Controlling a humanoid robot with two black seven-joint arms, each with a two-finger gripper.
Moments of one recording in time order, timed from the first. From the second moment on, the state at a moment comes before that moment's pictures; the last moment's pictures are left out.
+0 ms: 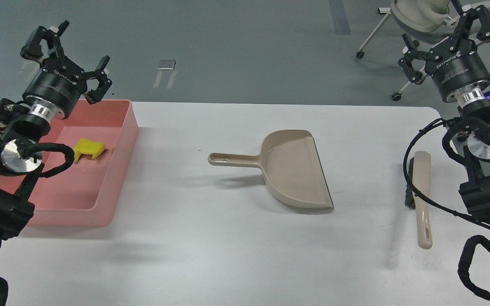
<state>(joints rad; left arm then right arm) -0.44 0.46 -1.34 -1.07 0.26 -0.29 -0.10 0.71 -0.14 1.60 0.77 -0.58 0.48 0.01</state>
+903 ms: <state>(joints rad) -0.44 0.44 -1.40 -1.09 0.26 -0.30 -0.10 0.64 -0.16 1.60 0.86 -0.42 0.48 0.00</state>
